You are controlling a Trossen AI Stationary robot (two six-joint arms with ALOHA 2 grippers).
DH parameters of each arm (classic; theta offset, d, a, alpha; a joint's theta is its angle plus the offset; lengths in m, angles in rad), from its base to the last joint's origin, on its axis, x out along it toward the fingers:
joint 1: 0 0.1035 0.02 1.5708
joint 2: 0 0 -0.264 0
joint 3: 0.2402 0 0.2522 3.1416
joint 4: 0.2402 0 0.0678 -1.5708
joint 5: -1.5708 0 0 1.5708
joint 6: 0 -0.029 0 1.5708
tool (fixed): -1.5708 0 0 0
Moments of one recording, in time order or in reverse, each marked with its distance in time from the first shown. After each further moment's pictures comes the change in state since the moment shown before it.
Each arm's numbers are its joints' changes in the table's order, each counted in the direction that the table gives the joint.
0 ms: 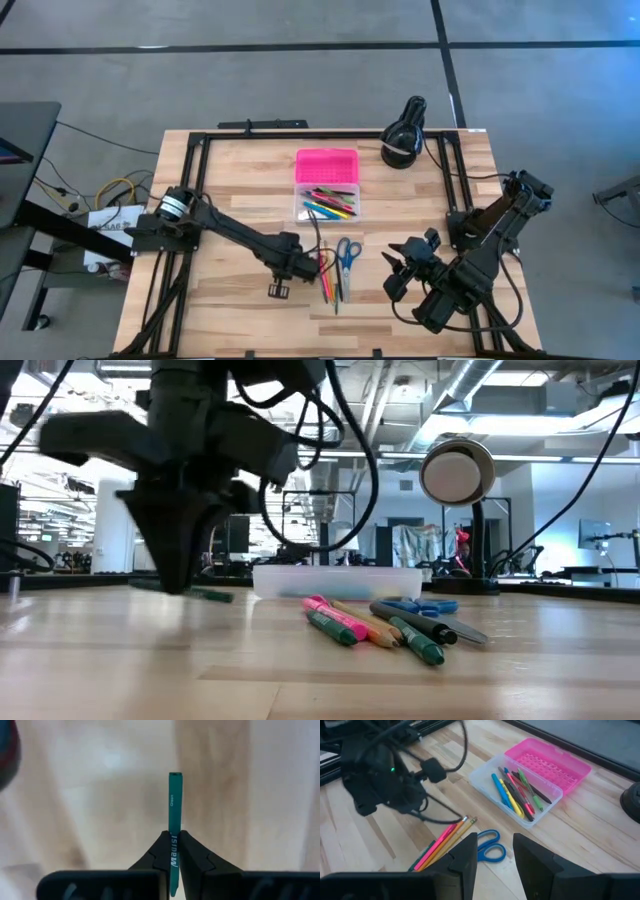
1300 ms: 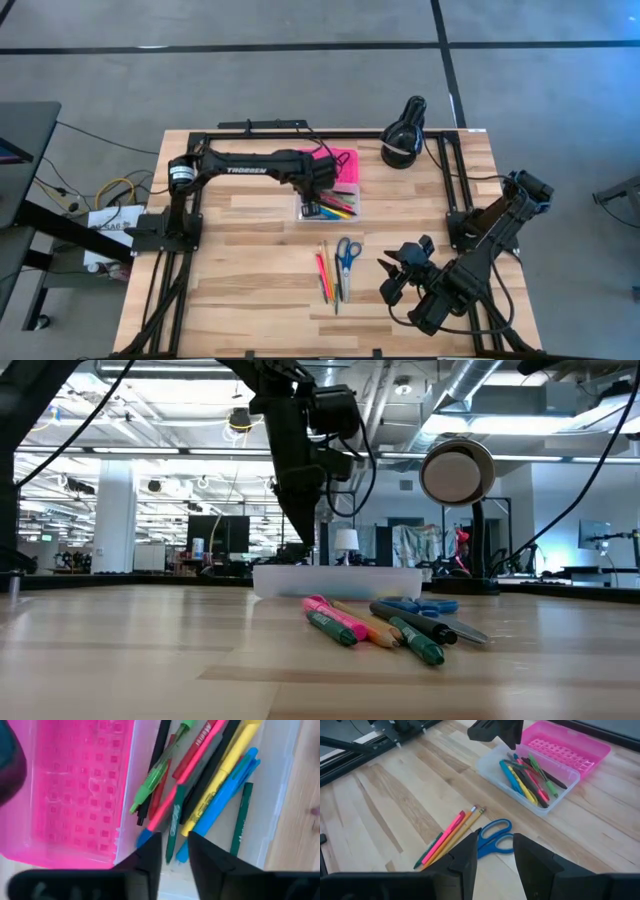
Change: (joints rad) left arm 0.556 -0.001 0.202 -0.082 -0.062 -0.272; right arm 0.000 -0.001 -0.121 -0.180 -0.019 -0.006
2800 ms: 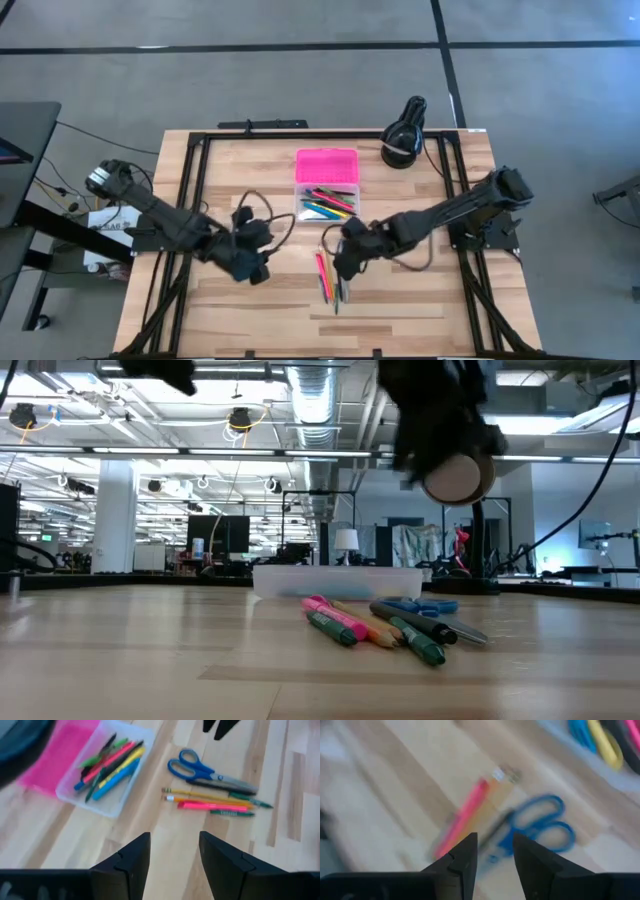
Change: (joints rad) left arm -0.764 0.639 -0.398 0.000 -0.468 0.840; right arm -0.492 -0.113 -0.046 -0.447 -0.711 0.500
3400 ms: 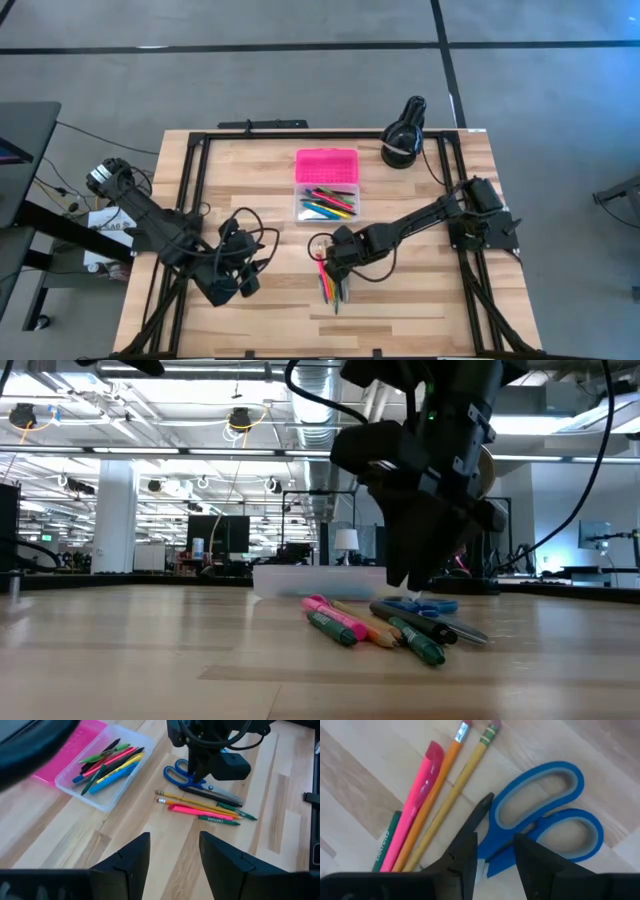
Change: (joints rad) left arm -0.169 0.004 -0.028 0.025 -0.163 0.261; right arm -0.044 -0.233 0.000 -0.073 -0.076 -0.085
